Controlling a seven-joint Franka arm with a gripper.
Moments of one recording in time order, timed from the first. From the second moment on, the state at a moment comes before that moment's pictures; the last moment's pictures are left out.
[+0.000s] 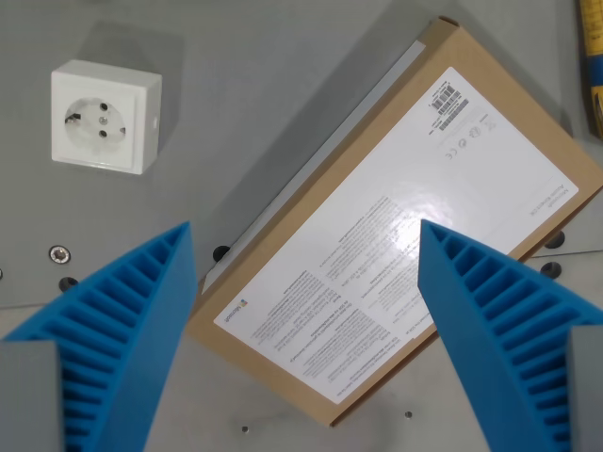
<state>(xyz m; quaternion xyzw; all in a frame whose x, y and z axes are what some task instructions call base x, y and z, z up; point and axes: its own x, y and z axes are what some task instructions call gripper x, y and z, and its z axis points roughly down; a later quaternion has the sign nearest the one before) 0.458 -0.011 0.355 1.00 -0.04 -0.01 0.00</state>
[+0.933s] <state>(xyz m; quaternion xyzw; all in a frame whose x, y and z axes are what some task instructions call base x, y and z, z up) 0.459 -0.009 0.353 1.00 -0.02 -0.01 0.00</state>
